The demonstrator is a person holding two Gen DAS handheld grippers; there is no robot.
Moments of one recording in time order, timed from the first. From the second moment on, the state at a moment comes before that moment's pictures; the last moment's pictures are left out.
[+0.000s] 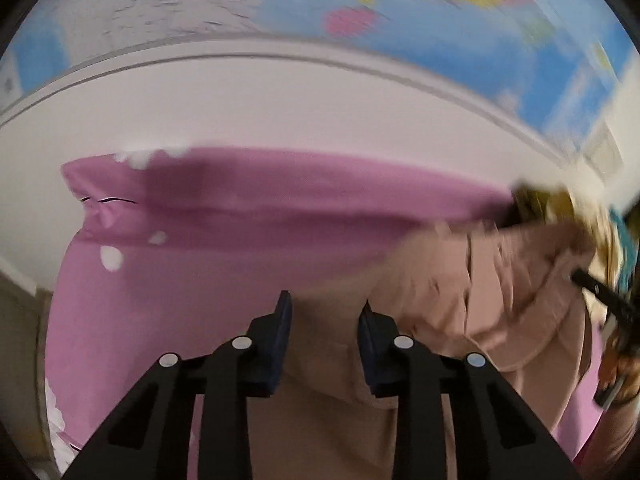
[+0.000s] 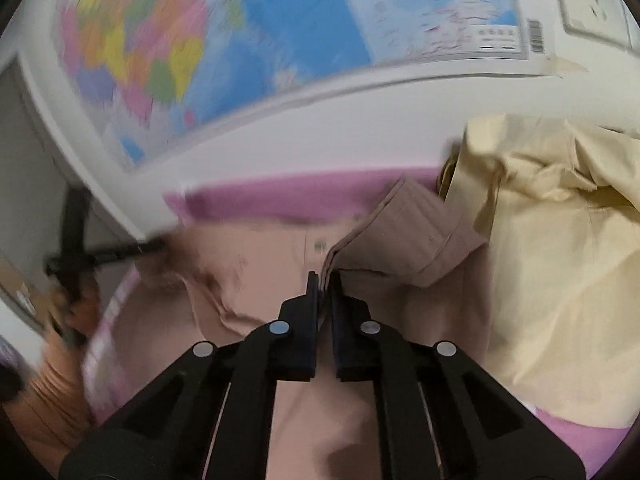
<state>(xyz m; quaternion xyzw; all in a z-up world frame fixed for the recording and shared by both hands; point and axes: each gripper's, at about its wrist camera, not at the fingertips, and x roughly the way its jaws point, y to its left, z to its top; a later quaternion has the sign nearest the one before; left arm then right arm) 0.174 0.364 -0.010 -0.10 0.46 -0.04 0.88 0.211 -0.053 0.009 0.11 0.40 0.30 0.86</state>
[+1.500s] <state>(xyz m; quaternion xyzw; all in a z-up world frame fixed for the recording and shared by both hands) 0.132 0.336 -0.032 0.00 0.42 -0.01 0.91 0.228 0.040 -0.018 -0.06 0.40 0.29 0.86</state>
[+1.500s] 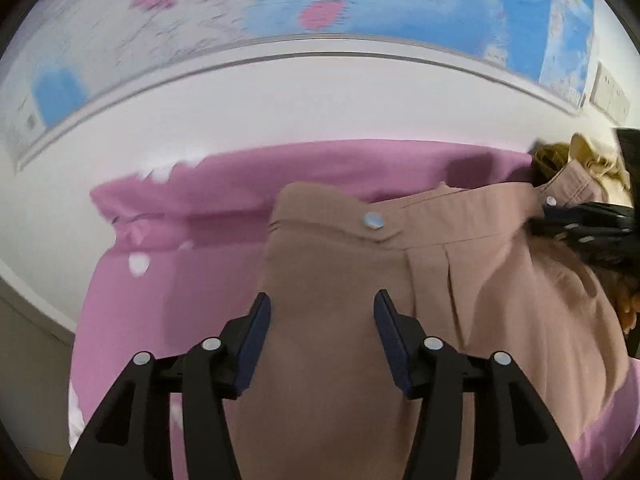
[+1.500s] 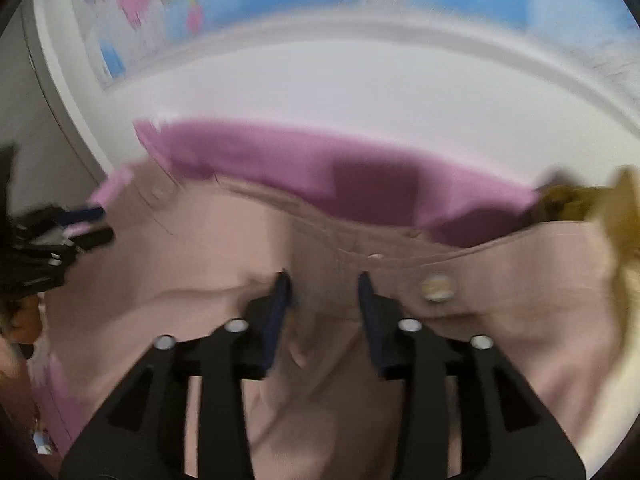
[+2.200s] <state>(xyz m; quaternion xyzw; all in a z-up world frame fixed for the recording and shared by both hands) 0.054 0.350 -0.085 -0.06 0.43 -0.09 0.90 0.109 -0.123 -0.071 0.11 0.41 0.31 0.85</state>
